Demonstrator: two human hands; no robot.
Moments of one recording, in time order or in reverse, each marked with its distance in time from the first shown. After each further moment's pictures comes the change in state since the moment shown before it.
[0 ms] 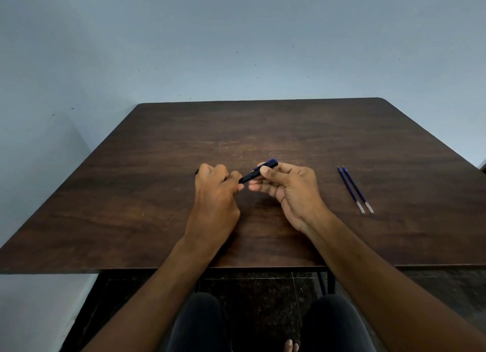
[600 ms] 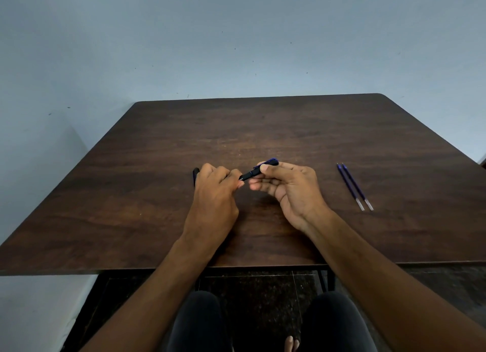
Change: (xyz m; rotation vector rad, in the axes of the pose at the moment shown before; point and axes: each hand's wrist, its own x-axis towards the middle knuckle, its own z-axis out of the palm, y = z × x) left_hand 0.000 -0.003 0.004 -0.036 -0.019 0.037; right_hand -0.001 0.000 -0.001 0.035 0.022 0.015
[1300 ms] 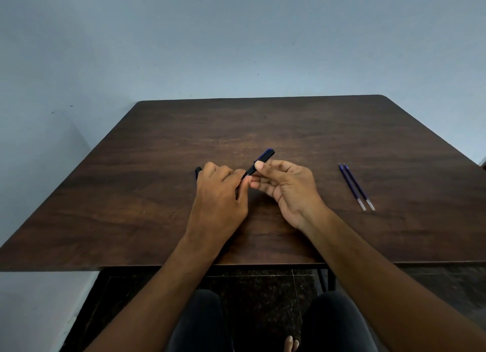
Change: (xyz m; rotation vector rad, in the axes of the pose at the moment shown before) left_hand -0.004 0.002 0.001 -0.018 0.056 -0.024; right_hand 0.000 0.001 0.011 0.045 0.033 0.079
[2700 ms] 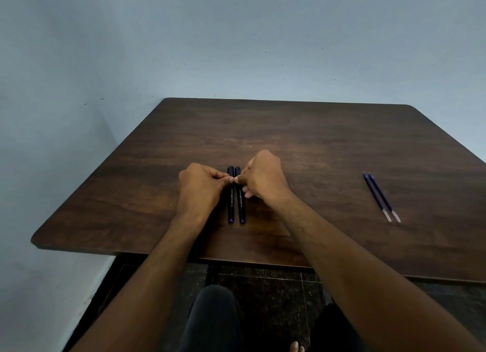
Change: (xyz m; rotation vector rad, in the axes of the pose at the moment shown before) left_hand 0.011 -0.067 -0.022 -0.305 -0.152 -0.804; right_hand 0.023 0.013 0.085 -1.151 0.032 0.039
